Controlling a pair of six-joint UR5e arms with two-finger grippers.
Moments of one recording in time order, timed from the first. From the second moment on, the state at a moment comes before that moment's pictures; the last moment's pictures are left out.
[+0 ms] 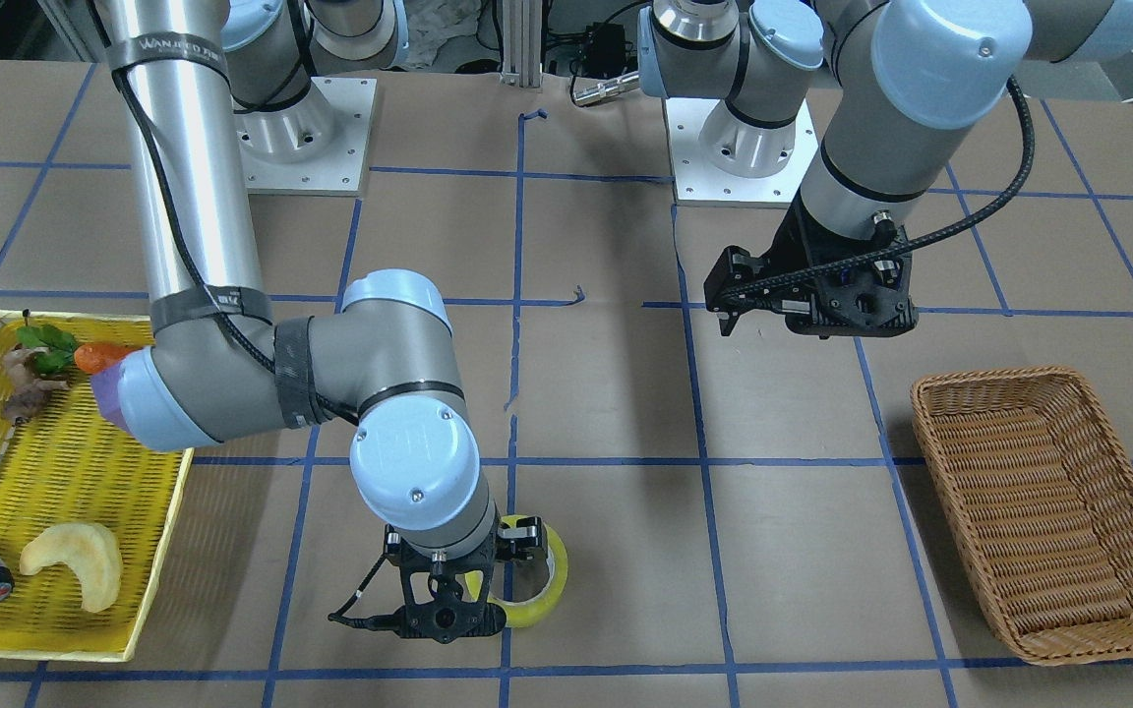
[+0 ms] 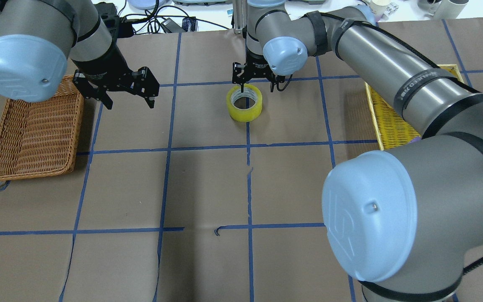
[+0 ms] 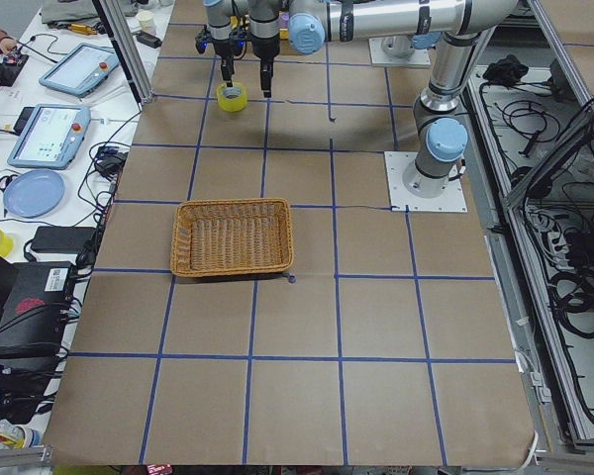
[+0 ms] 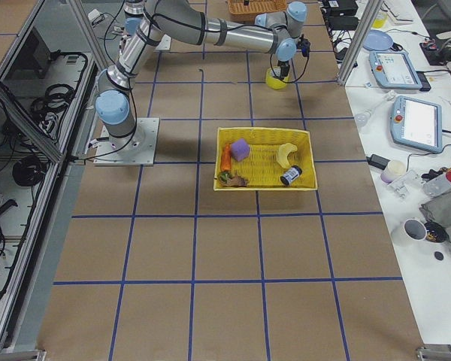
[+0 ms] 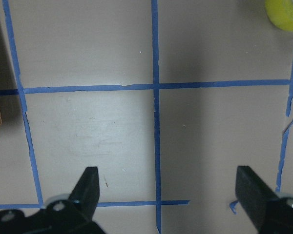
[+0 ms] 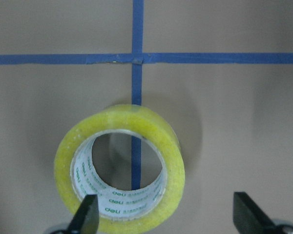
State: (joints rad) left arm -1.57 -1.67 -1.60 -1.42 1.57 0.00; right arm 1.82 -0.87 1.17 -1.90 -1.49 0.24
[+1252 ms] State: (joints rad) left arm -1.73 -1.92 -1.47 -1.14 1.50 -0.09; right arm 1.66 -1.47 1.46 -1.55 -1.58 -0.01
